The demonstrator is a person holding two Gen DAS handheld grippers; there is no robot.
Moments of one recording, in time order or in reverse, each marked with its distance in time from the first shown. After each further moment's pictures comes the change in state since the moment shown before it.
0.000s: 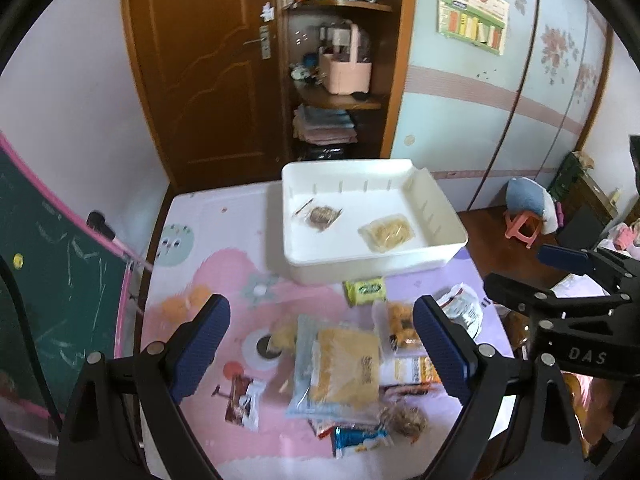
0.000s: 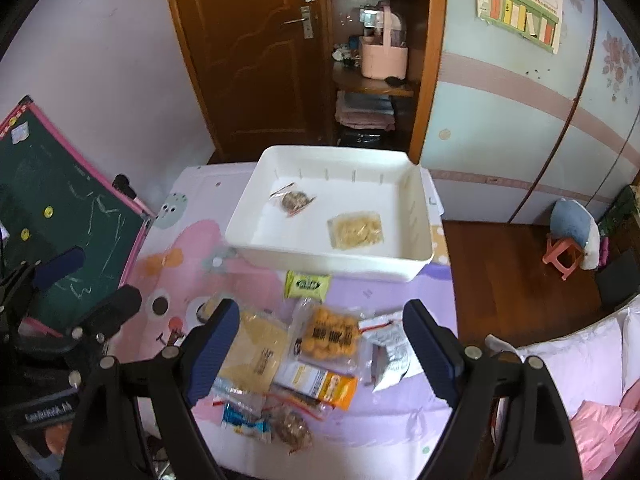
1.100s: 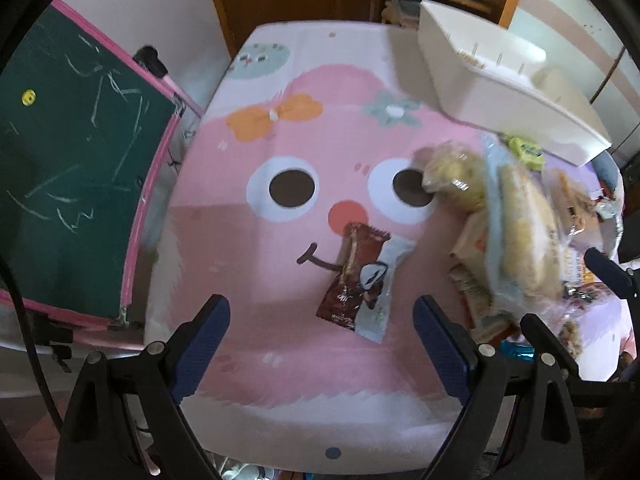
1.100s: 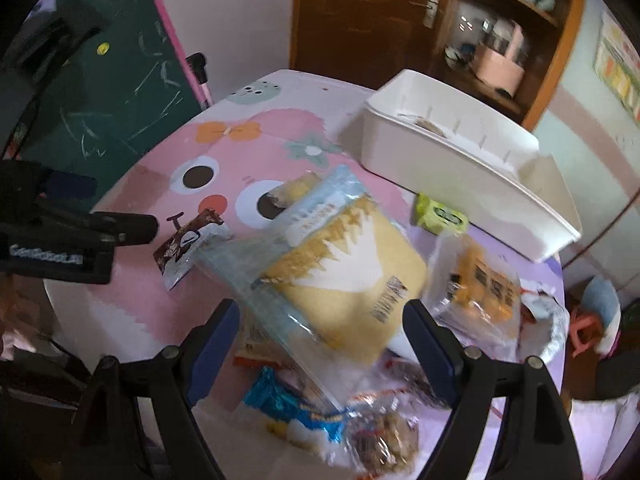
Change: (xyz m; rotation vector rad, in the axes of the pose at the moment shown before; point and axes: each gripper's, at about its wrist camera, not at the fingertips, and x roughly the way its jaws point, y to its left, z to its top) left arm 0.130 0.128 -0.154 -0.186 0.352 0.161; right arm 0.142 0.139 -0.138 -0.392 -0.007 0.021
